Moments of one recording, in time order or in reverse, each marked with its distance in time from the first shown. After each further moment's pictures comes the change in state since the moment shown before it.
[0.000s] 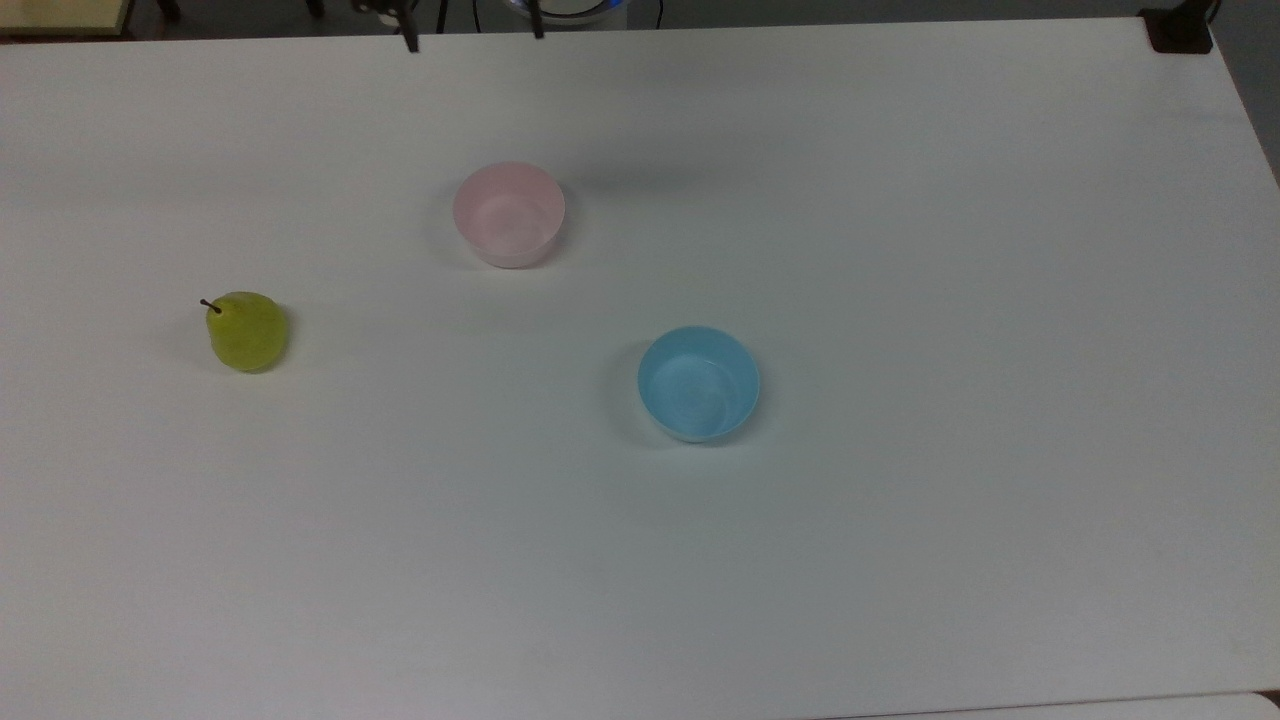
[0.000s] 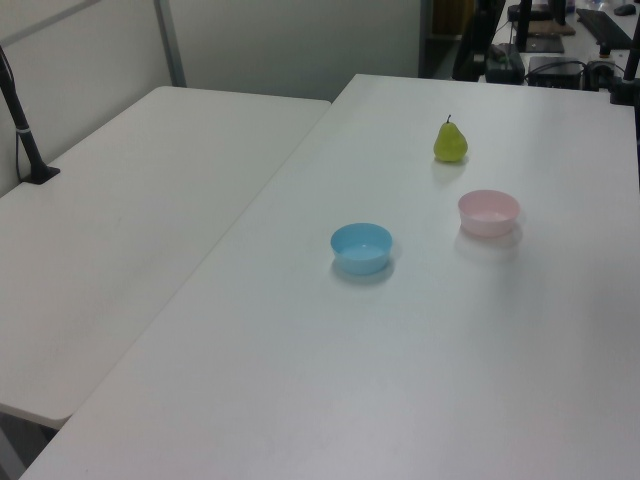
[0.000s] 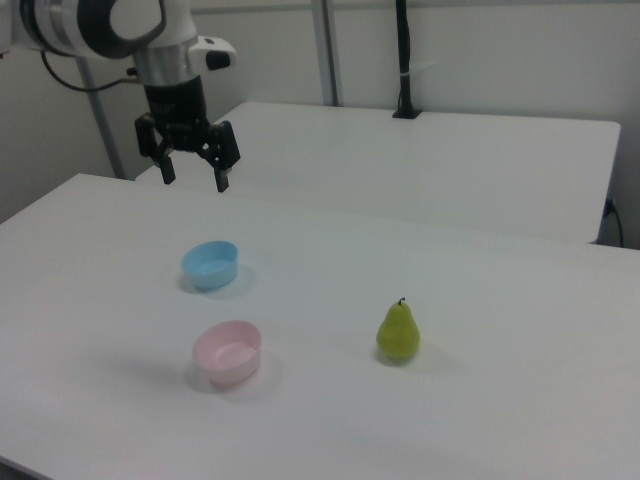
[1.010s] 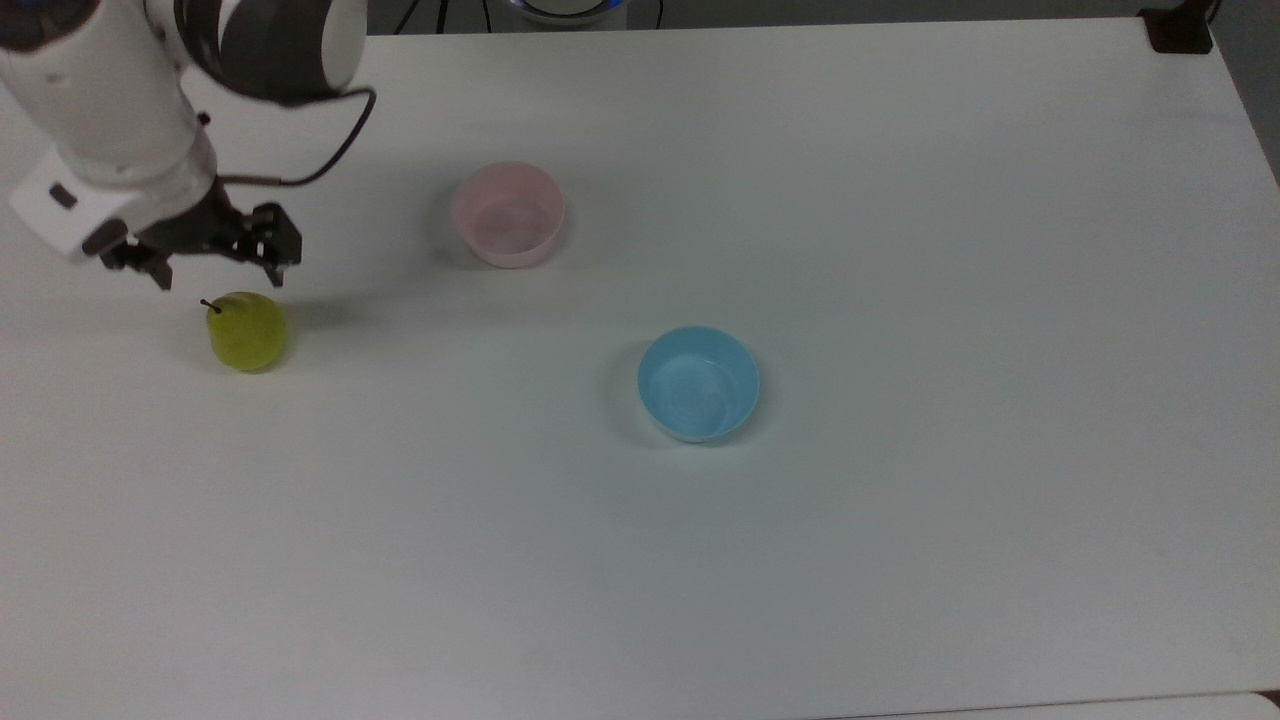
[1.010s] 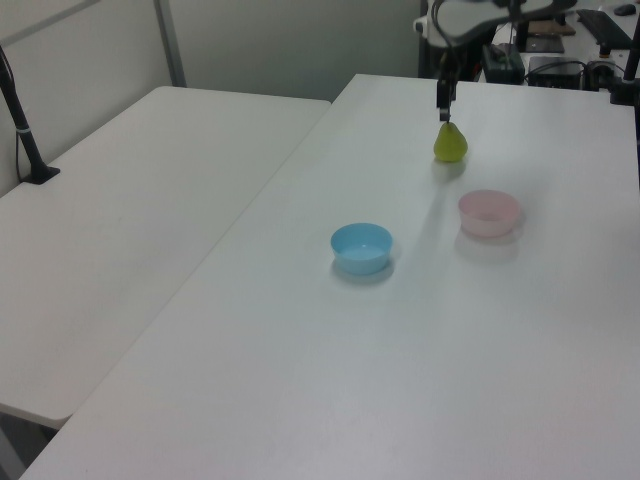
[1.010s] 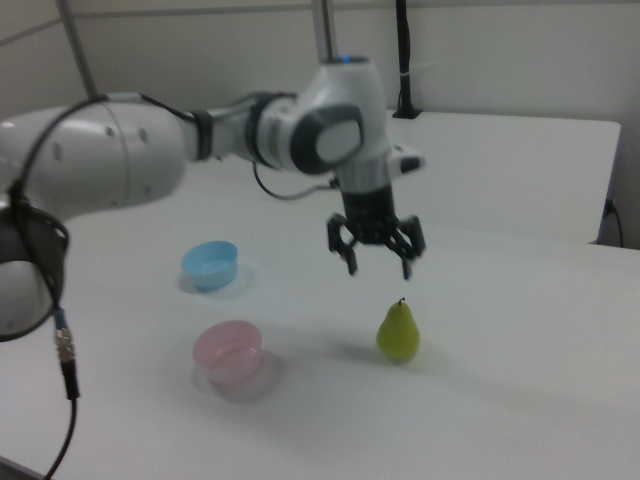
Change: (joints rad) arm -0.288 0.512 -0.026 0.270 -0.110 0.238 -0.247
